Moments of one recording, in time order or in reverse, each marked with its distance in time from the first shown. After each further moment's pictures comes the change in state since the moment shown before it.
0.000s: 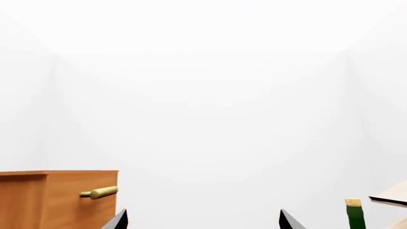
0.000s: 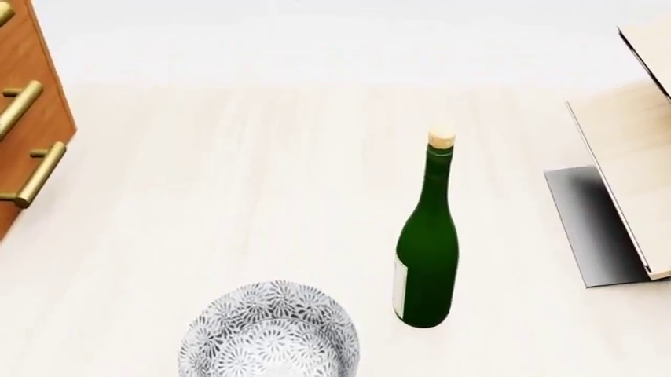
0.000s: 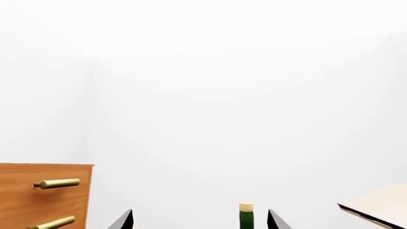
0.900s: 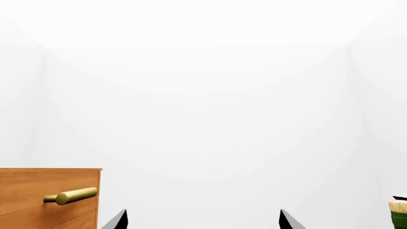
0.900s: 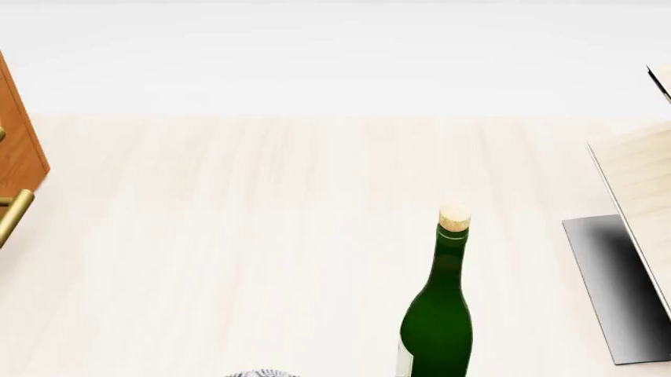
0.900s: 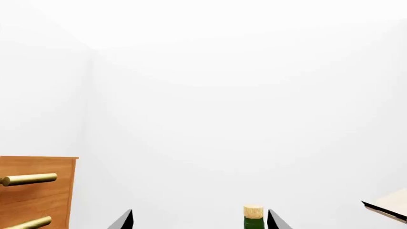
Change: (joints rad) left arm -0.007 -0.022 0.030 -0.016 0.013 0.005 -0.026; right arm 0.010 0.023 -0.027 0.014 0.013 0.014 0.019
